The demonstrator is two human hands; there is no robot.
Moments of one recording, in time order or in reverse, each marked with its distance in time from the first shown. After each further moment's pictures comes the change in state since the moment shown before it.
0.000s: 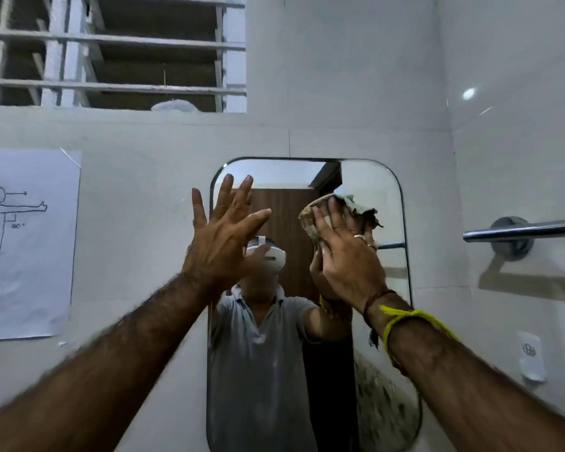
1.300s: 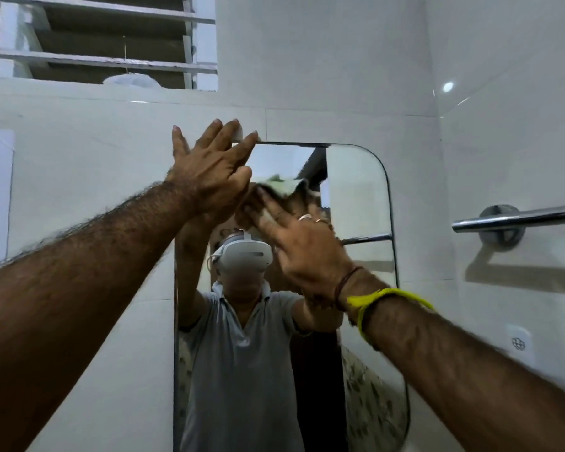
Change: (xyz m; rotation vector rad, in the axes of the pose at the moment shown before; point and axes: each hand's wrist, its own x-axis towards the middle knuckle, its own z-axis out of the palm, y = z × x) left_hand 0.101 -0.014 -0.010 -0.042 -0.281 -0.103; right_hand 0.027 -0.015 0.007 -0.095 0.000 -0.397
